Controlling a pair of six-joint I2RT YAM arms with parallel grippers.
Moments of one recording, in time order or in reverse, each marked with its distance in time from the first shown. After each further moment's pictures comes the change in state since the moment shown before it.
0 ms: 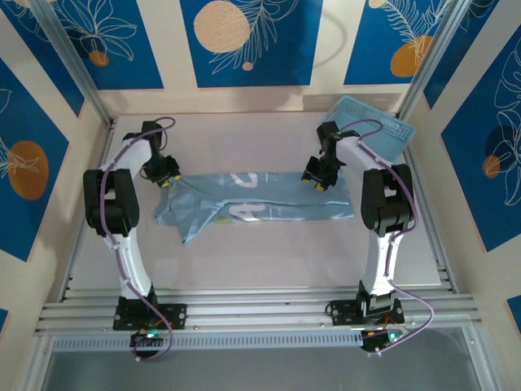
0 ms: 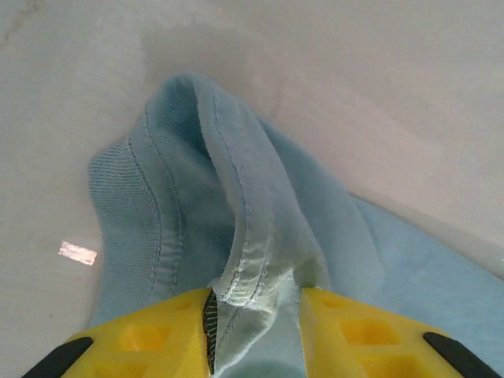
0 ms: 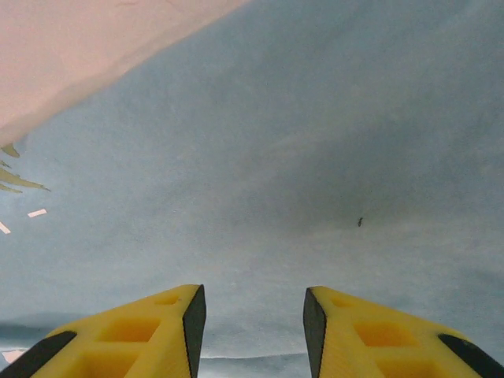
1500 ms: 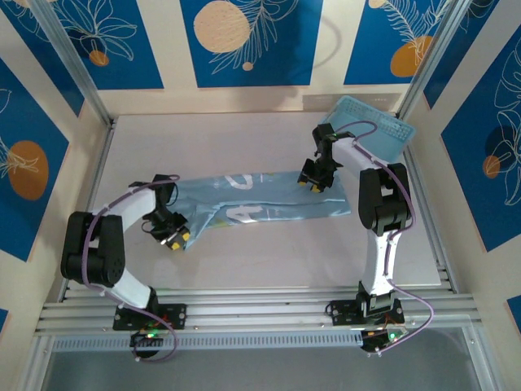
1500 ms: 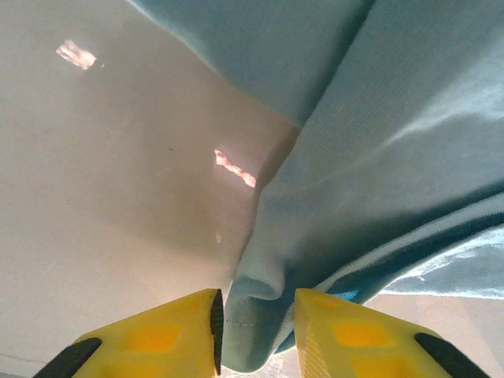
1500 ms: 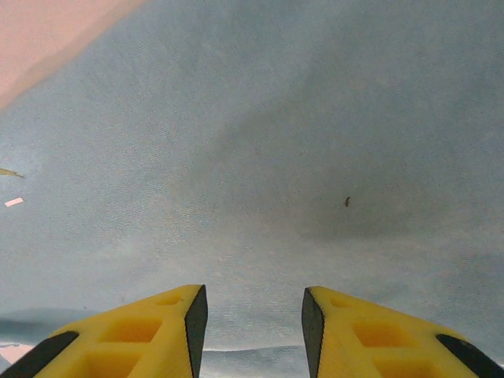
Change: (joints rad) left arm -0.151 -0.499 -0.722 -0.055 0.118 -0.376; right arm 0.032 0.018 -0.003 0.000 -0.022 -0.011
